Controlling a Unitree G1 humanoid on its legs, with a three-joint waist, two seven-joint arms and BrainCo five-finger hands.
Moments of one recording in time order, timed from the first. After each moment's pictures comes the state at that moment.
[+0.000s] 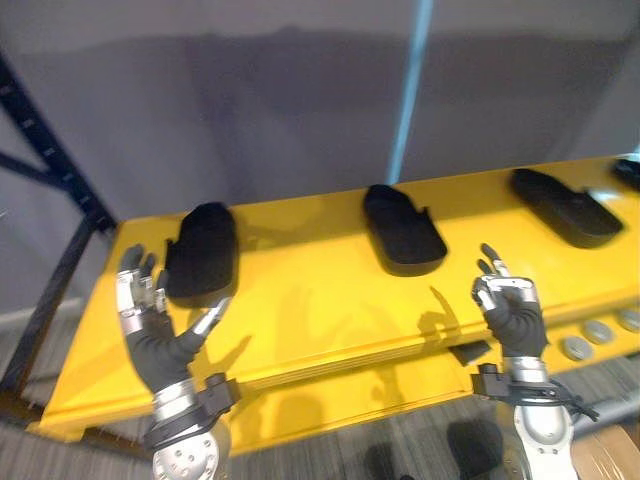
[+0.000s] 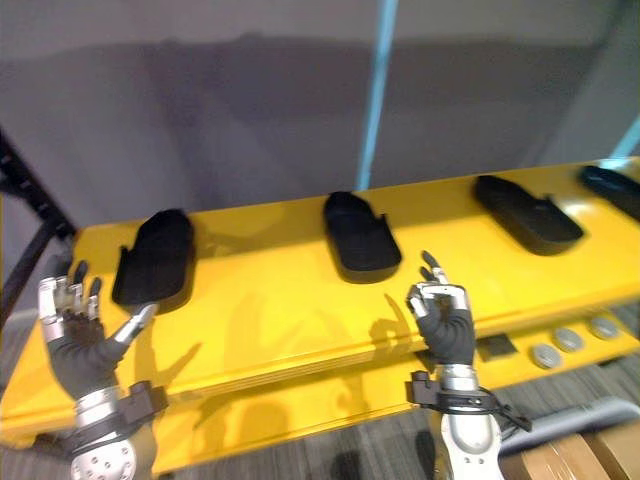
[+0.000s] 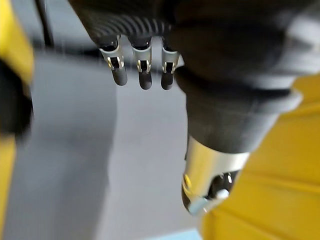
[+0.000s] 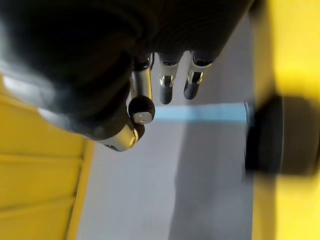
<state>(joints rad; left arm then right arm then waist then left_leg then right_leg) 0.16 -0.04 -0.05 -0.49 0.02 -0.30 0.32 0.17 -0.11 -0.22 -0.38 0.13 -0.26 0.03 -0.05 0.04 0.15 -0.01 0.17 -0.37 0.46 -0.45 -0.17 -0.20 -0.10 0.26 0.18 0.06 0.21</state>
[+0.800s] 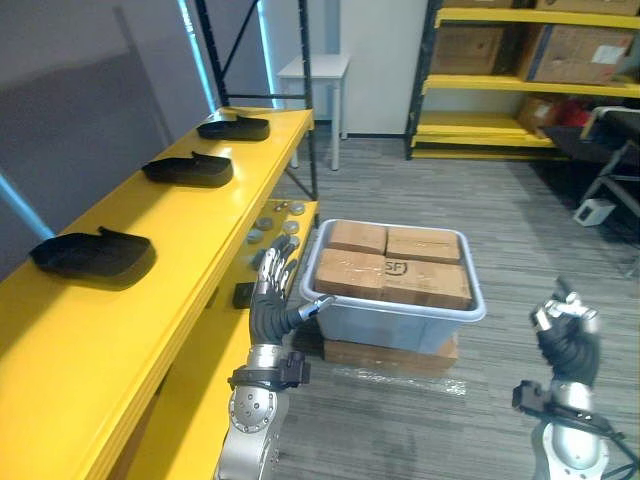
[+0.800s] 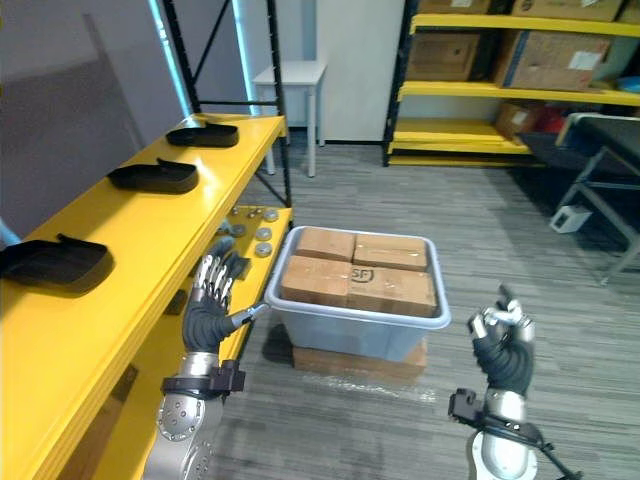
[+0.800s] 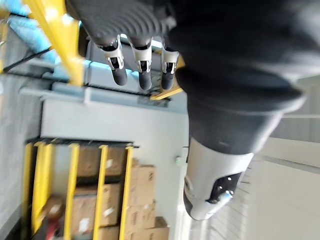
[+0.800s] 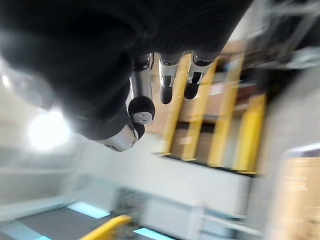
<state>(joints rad) -0.01 -0.03 -0.13 -0.07 -0.12 -0.23 0.09 0.15 -0.05 -0.37 -0.05 0.00 -0.21 -0.06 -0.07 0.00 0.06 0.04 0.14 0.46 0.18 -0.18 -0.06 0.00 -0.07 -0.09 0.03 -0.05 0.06</state>
